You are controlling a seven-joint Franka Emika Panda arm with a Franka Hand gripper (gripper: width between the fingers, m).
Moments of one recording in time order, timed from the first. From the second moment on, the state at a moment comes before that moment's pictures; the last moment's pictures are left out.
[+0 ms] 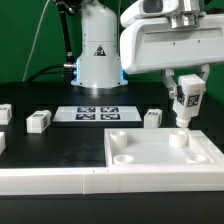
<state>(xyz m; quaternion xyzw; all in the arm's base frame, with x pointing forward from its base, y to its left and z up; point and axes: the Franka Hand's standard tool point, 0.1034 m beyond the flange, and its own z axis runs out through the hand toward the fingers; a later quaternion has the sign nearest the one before) 0.578 0.116 0.111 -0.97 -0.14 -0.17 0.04</state>
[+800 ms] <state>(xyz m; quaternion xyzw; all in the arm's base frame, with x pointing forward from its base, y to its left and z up) 0.594 0.104 0.102 -0.96 -0.15 -0.25 0.03</state>
